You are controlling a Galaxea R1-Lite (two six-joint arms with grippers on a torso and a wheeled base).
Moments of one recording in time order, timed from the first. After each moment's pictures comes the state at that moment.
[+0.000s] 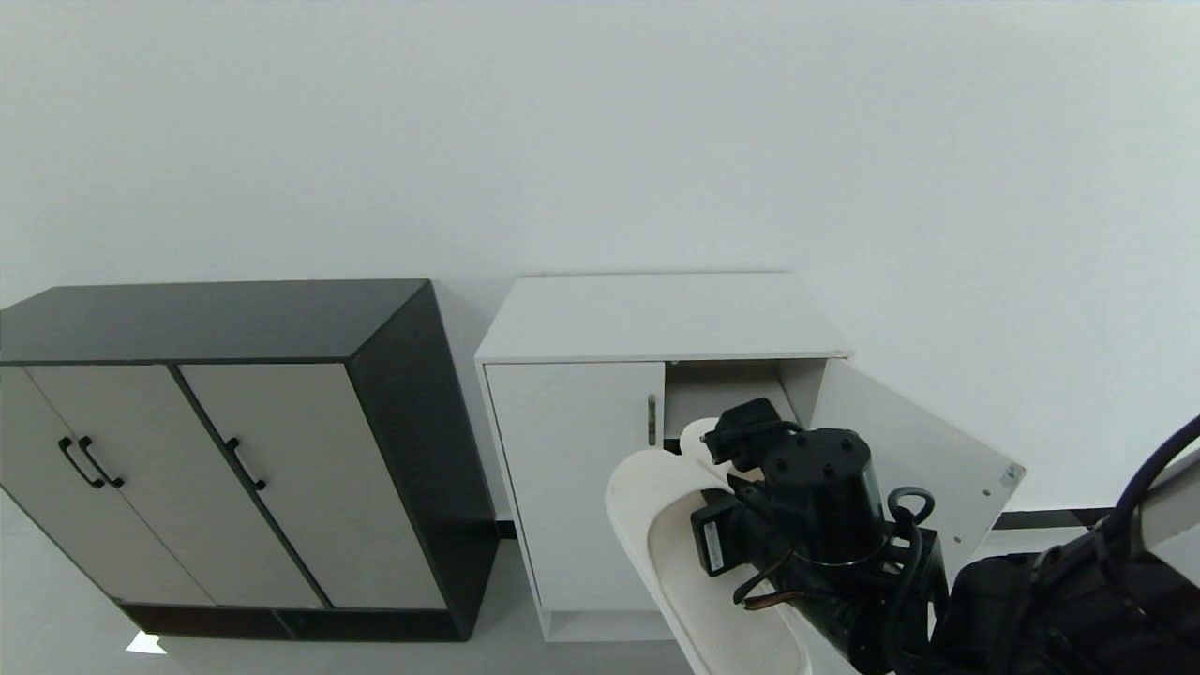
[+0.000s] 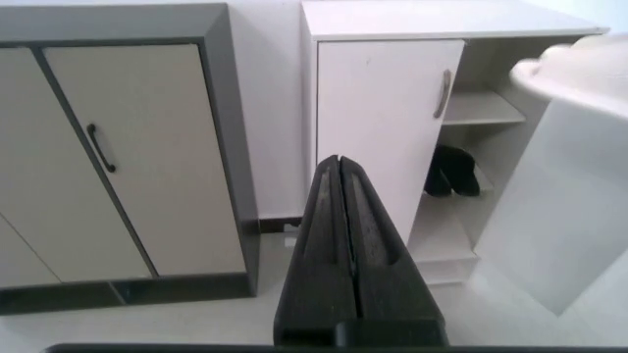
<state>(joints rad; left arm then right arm) 0.00 0.00 0.00 0.00 -0.03 0.00 0.88 1.92 -0.76 -0.83 -0.48 0.10</state>
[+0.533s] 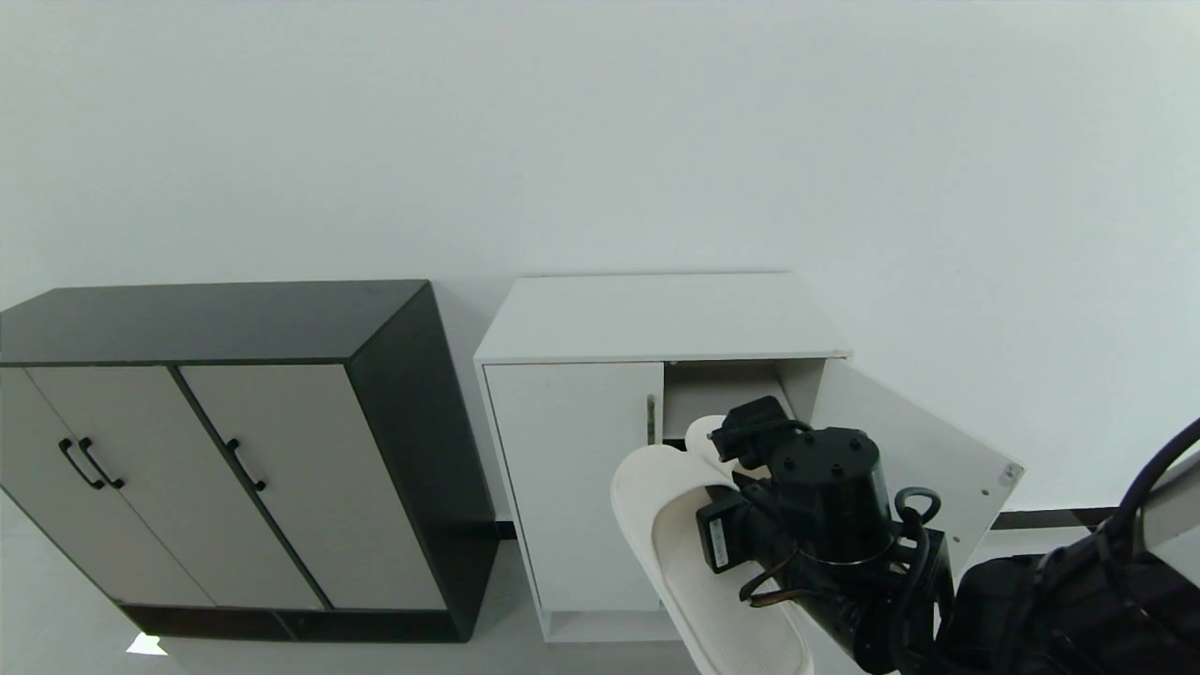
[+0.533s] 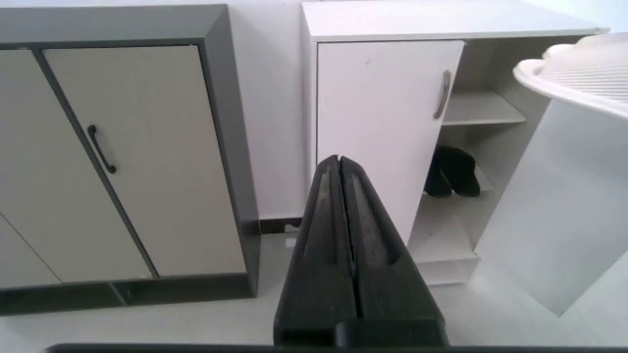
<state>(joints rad) 0.00 0.00 0.00 0.00 -0.03 0.00 0.86 1.93 -0.75 -0.85 -0.48 0.10</state>
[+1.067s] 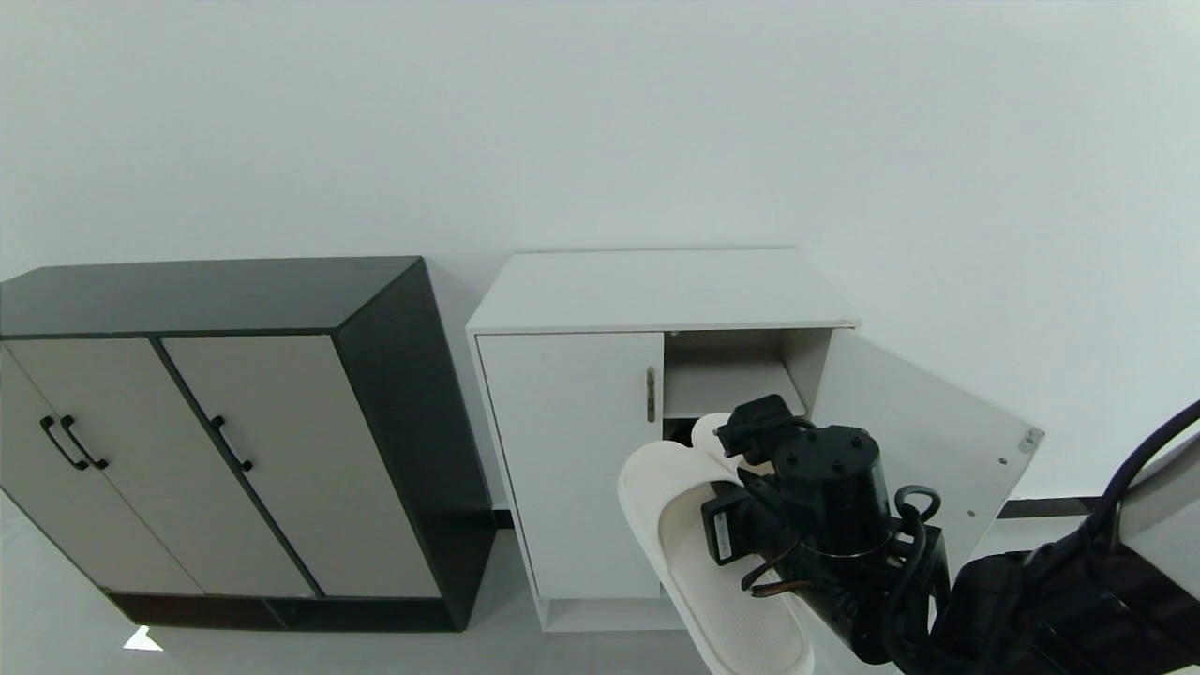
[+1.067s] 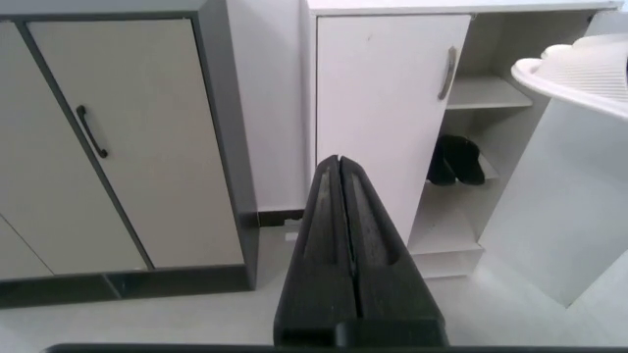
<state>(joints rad) 0.00 0.00 0.00 0.00 -0.03 0.00 0.85 1.95 -0.75 -0.88 -0.48 0.10</state>
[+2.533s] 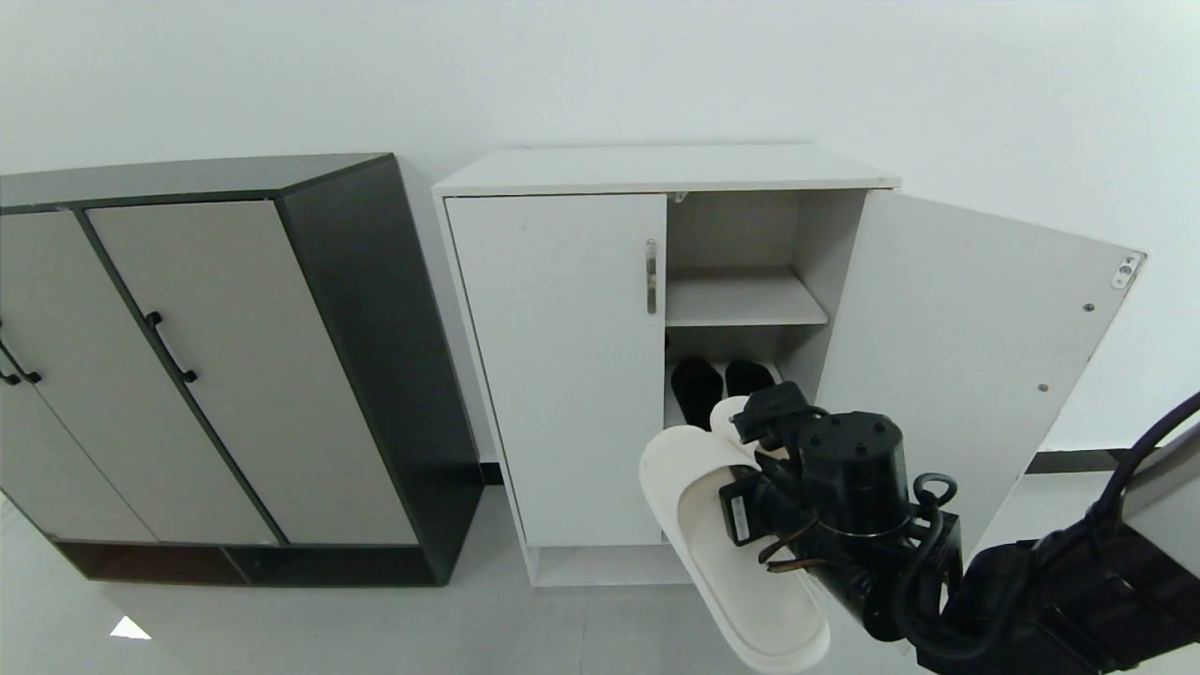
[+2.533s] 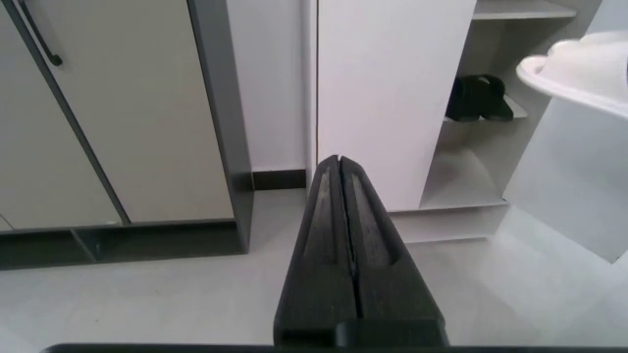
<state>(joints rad) 0.00 0.00 0.00 0.00 -0.03 0.00 0.78 1.94 -0.74 -0.93 -0.48 0.02</state>
